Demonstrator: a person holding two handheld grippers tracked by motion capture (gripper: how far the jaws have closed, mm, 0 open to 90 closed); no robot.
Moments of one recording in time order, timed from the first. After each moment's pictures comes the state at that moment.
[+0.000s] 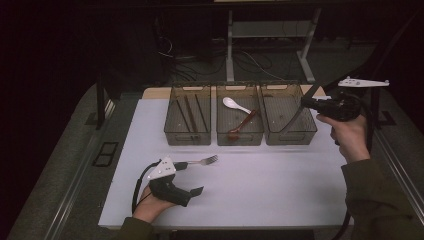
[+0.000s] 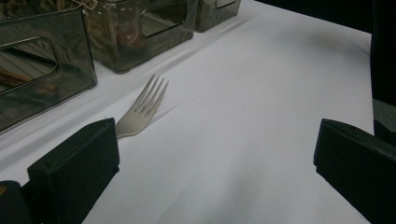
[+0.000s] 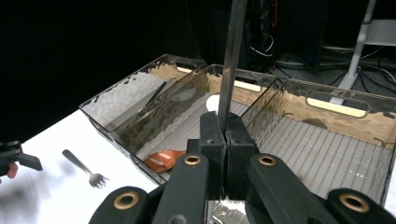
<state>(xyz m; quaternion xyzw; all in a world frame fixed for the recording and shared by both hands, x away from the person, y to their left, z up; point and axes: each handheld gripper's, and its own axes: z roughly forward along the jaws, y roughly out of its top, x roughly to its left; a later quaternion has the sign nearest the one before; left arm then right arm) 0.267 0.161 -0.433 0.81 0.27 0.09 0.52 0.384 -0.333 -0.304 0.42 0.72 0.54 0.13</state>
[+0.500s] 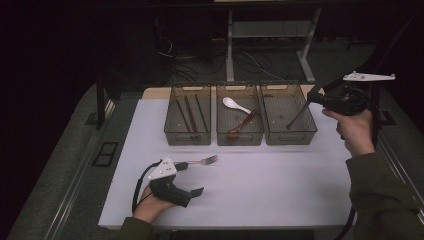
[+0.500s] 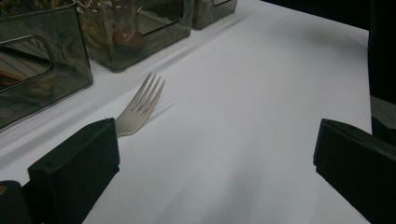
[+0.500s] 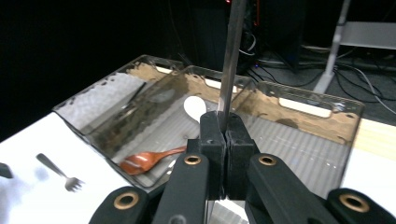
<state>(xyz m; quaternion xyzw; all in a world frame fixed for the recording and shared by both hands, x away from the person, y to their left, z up) 0.267 0.160 -0.434 0.81 0.26 0.09 0.52 0.396 -0.348 -0.297 0.44 0.72 0.52 0.16</state>
